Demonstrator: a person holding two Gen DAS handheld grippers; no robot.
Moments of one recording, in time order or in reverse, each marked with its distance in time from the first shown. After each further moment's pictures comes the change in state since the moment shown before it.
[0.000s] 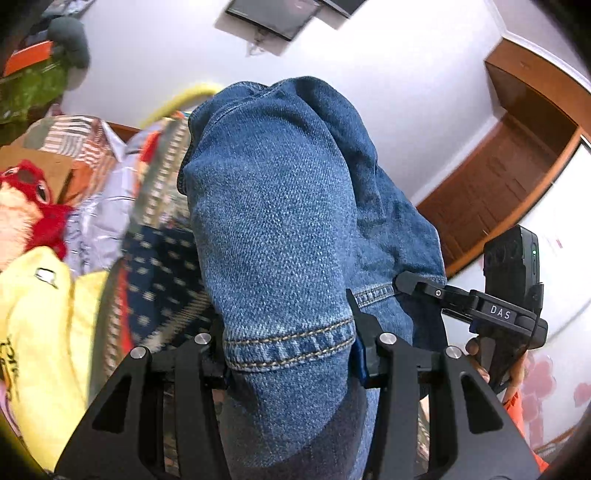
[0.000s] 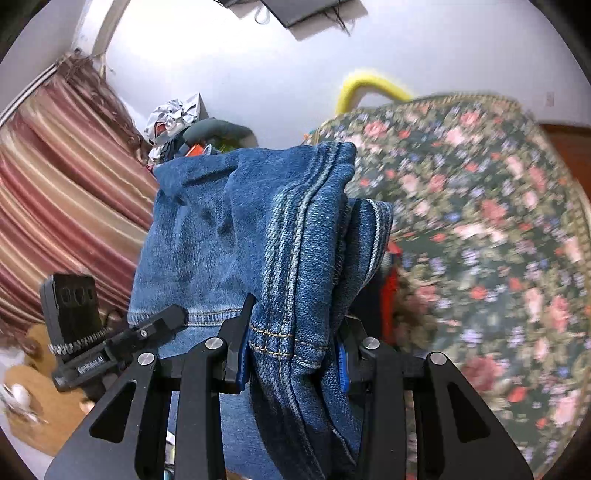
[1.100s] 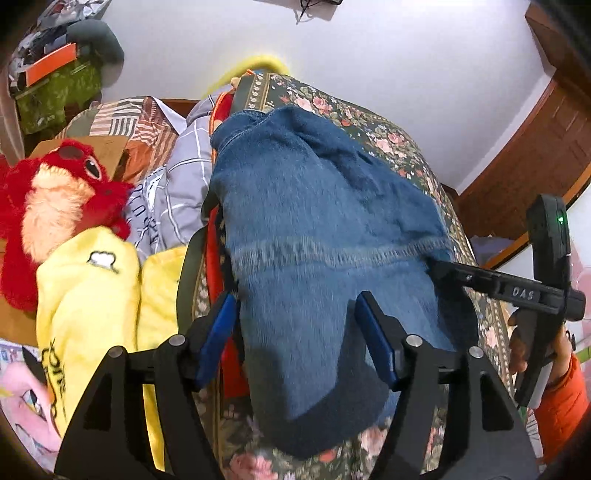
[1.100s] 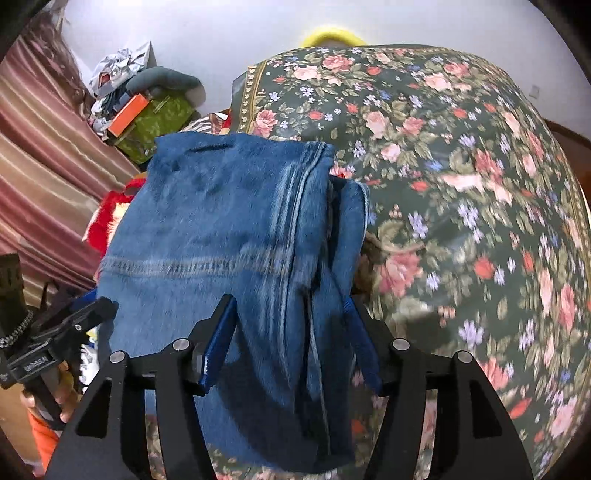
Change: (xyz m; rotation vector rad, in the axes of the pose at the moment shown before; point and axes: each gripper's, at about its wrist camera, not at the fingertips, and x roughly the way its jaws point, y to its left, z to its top) left arm 0.060 0.084 -0.039 0.068 0.125 0.269; right arm 0.082 -0.035 -0.040 -0.035 0.139 -0.248
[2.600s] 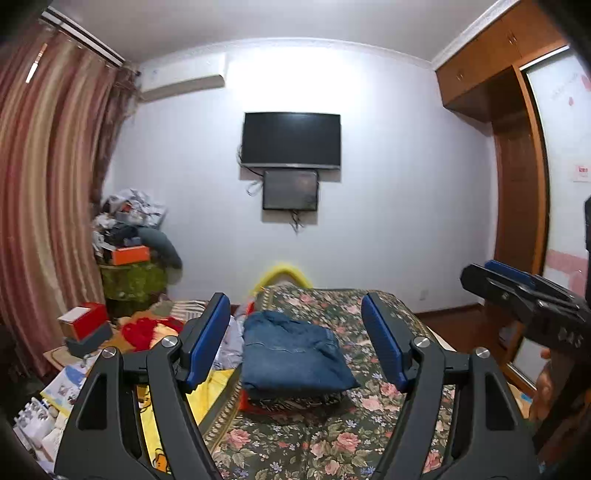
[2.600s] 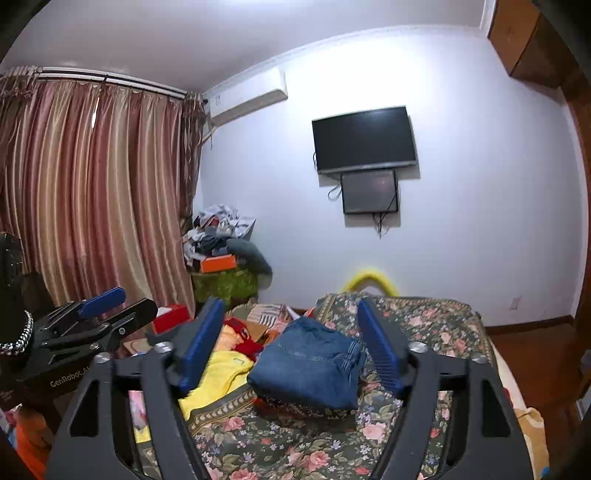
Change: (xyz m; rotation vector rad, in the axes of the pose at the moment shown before) left arm -0.323 -0.217 -0.222 0.201 -0.851 0.238; right arm -0.314 0.127 -0.228 -0.401 -0.916 0.021
